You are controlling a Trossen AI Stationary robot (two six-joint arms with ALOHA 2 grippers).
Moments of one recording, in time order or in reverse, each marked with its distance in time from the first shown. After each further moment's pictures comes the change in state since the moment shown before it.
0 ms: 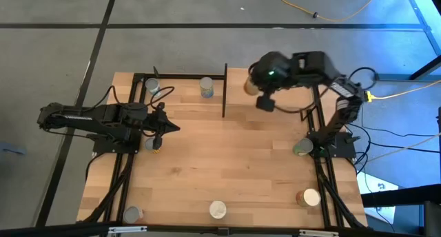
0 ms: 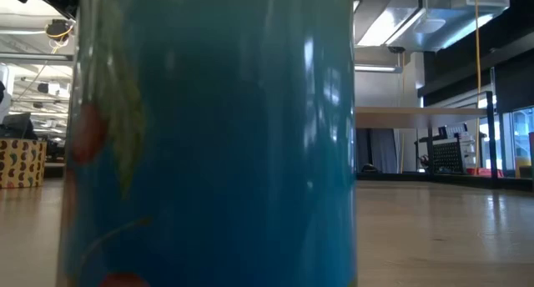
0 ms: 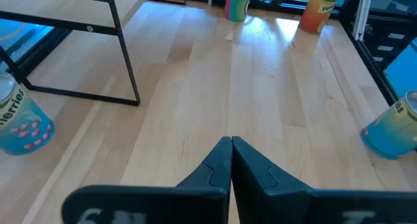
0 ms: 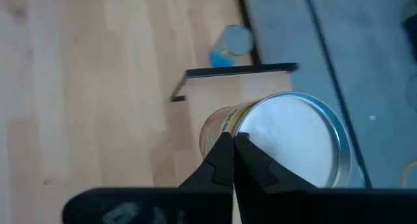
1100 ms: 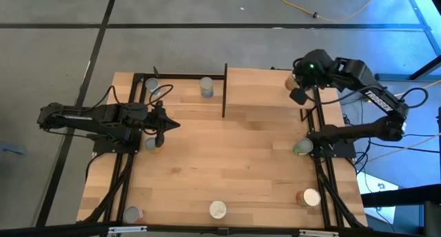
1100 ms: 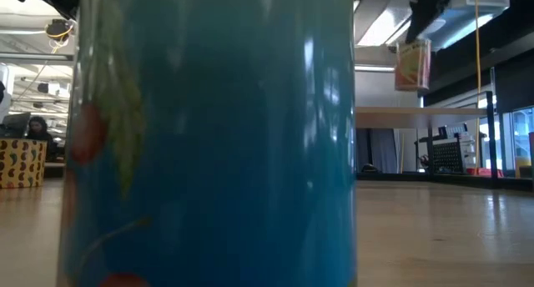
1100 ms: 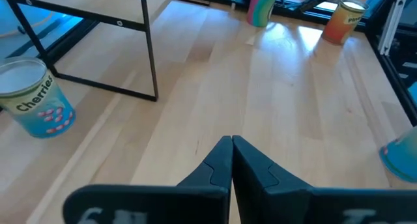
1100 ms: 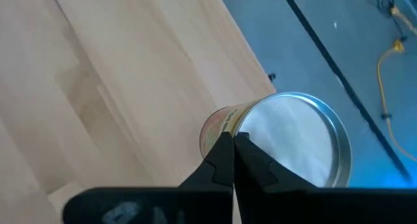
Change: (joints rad) left arm 0.000 0.000 0.000 0.000 -0.080 -0.083; right arm -0.419 -0.599 -0.894 0.250 -0.036 -0.028
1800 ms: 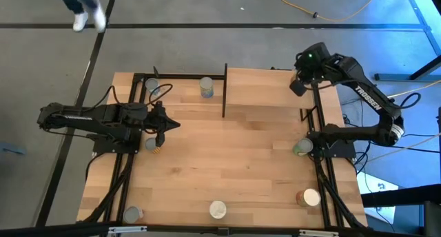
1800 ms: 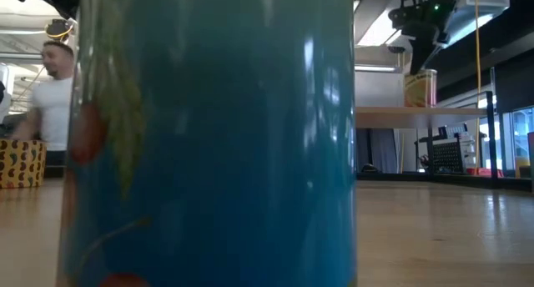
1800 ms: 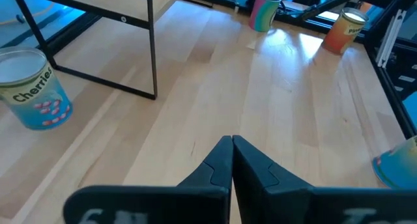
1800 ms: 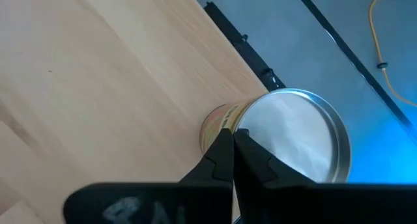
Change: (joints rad) left arm 0.000 0.000 0.000 0.007 -0.006 -0.056; right arm -0.289 0.007 -0.168 0.166 -0.077 -0.105
